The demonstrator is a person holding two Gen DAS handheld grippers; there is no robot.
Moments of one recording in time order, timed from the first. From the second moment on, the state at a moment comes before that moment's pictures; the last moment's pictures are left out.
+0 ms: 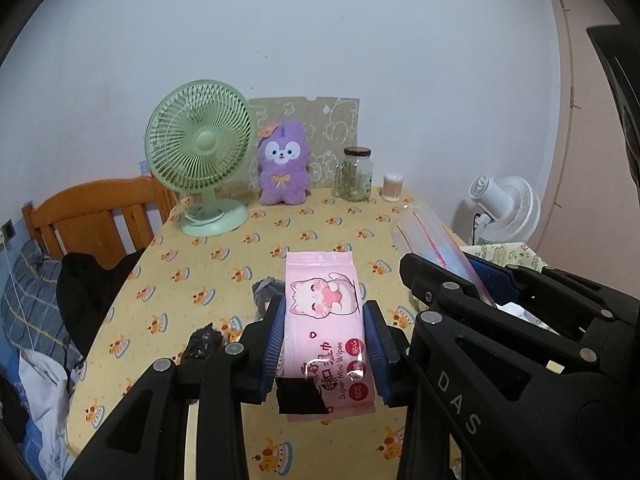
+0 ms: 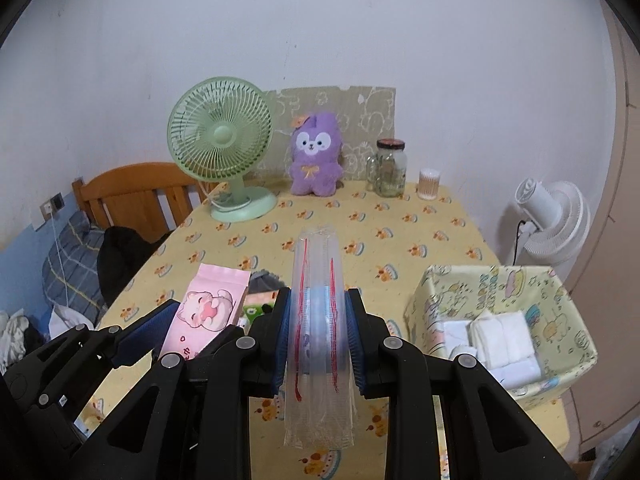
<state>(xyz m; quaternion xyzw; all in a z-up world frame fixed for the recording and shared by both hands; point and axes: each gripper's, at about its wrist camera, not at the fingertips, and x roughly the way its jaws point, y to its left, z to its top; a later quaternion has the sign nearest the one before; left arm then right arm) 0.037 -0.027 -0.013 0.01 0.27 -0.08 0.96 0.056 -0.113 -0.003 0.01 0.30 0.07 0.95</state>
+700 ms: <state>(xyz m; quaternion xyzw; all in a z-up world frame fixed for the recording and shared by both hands) 0.038 -0.078 0.004 0.02 0.24 -0.11 0.97 0.050 -0.168 0.017 0.01 0.27 0.04 0.96</state>
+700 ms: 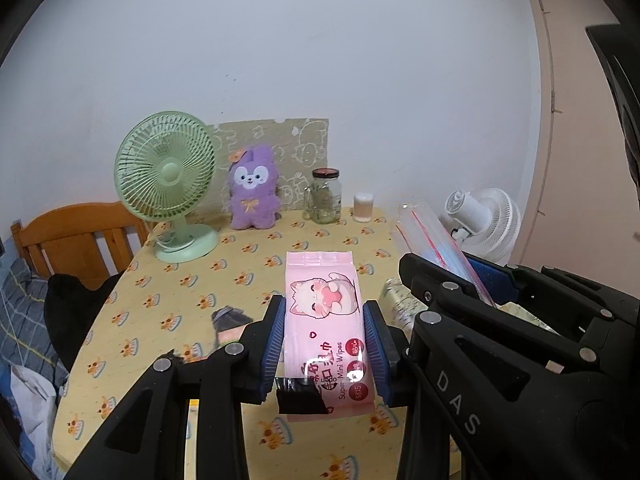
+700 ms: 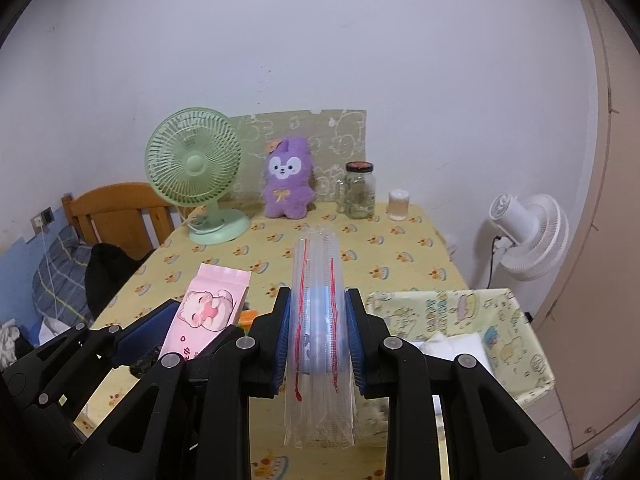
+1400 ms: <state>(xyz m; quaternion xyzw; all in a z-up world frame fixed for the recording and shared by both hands) 0.061 -0.137 -0.009 0.03 0.24 -0.15 0.96 0.062 -0.232 -0.001 0.02 0.27 0.00 0.96</state>
